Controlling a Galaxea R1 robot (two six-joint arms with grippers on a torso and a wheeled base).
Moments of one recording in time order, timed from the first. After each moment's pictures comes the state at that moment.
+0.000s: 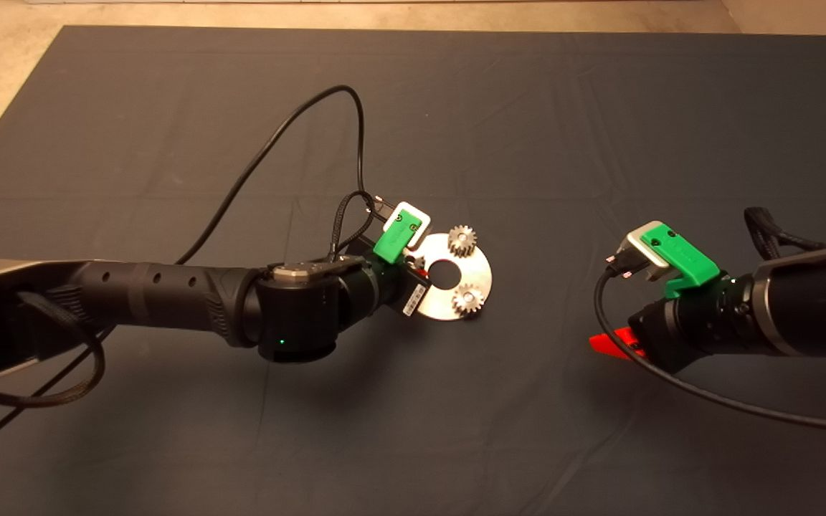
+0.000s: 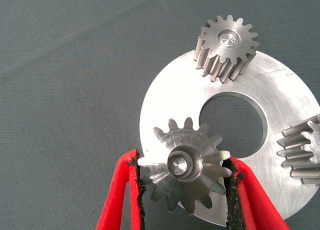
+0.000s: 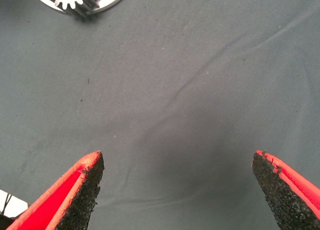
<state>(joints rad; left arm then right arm) -0.09 2.59 -0.86 1.33 1.27 -1.14 0.39 2.23 -0.42 -0.56 -1.53 1.39</state>
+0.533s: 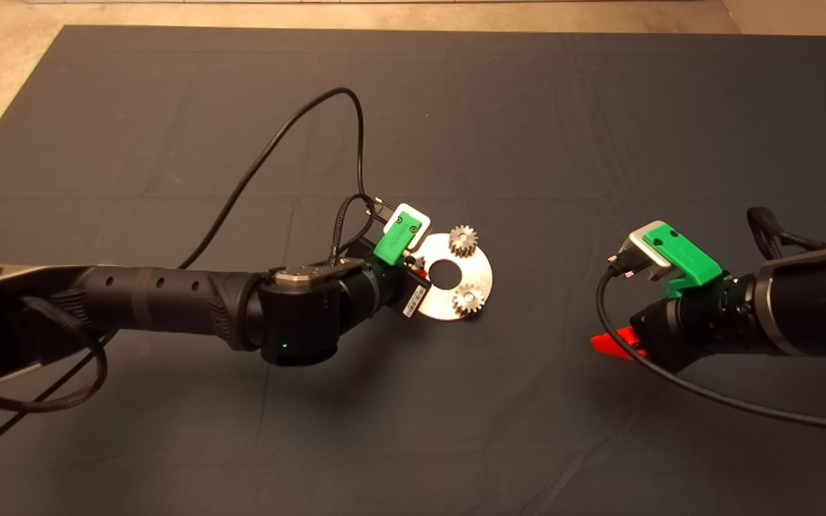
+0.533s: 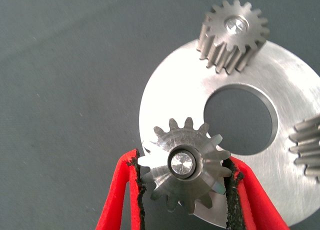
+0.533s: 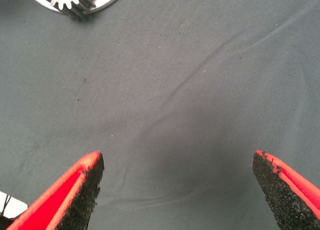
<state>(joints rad) -0.07 2.59 -0.88 1.36 1.26 -1.14 0.39 2.22 -0.42 -0.56 -1.53 1.39</state>
